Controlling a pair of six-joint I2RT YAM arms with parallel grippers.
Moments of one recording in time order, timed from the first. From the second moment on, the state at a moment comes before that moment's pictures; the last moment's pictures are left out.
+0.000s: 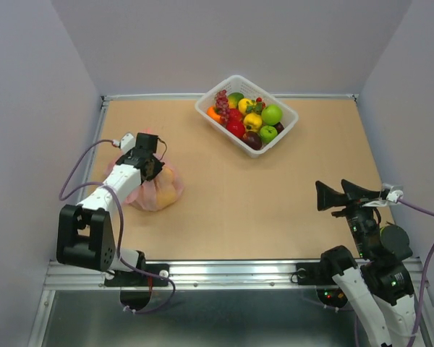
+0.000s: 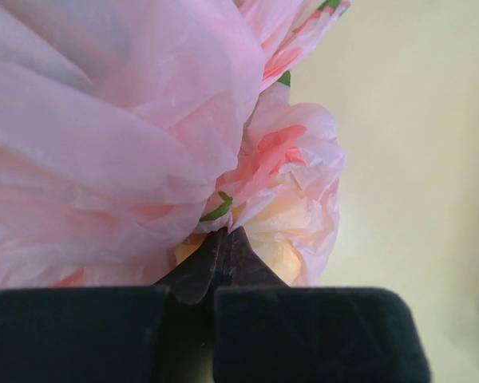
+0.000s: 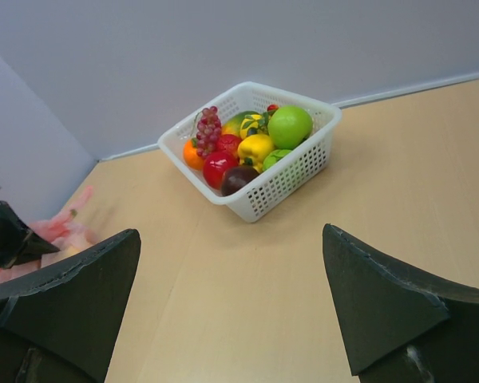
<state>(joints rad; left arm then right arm) -0.16 1.36 0.88 -0.46 -0.34 -0.94 0.38 0.01 0.57 -0.40 0.19 0.37</state>
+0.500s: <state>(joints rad) -0.53 1.38 0.98 -0.49 -0.17 -0.70 0.38 0.27 0.65 -0.41 -0.02 0.44</state>
